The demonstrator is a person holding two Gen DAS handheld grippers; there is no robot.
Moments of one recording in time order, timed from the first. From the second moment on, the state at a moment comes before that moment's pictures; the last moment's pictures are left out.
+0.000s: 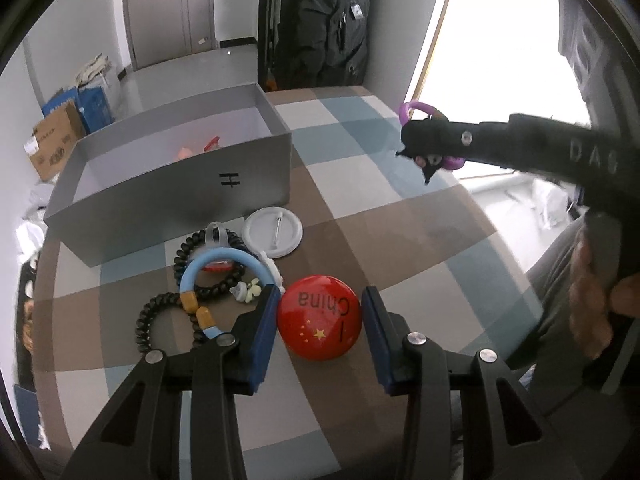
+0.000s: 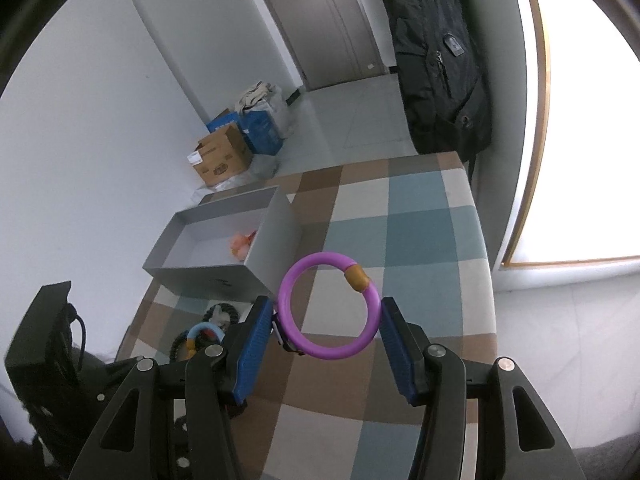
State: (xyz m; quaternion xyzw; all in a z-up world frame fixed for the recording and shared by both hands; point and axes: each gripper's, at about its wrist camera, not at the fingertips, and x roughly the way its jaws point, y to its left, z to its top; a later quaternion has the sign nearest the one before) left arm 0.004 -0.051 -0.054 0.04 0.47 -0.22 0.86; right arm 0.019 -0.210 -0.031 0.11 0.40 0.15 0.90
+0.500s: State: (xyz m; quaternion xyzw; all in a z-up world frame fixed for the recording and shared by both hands) left arm 0.026 -0.020 -0.014 -0.03 0.41 -0.19 0.89; right arm 0.026 -0.185 -0.024 0.11 0.39 0.19 0.89
